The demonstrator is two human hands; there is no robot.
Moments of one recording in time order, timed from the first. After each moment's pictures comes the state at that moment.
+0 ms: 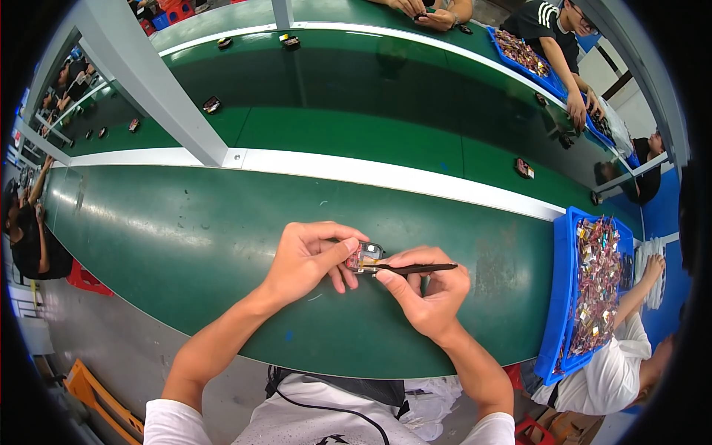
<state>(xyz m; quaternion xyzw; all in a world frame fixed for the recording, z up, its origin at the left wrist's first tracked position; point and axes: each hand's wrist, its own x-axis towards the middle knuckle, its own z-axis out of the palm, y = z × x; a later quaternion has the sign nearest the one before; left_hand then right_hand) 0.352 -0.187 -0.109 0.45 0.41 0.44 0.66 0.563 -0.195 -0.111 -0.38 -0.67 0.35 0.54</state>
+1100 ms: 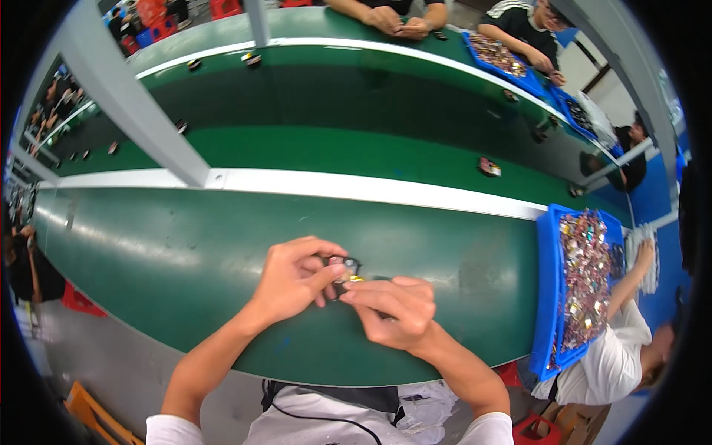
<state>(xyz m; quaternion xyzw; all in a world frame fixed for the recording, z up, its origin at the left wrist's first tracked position) 0.359 -0.189 -0.106 0.49 0.47 0.39 0.62 0.562 -0.198 -0.112 -0.29 -0.82 0.10 0.48</state>
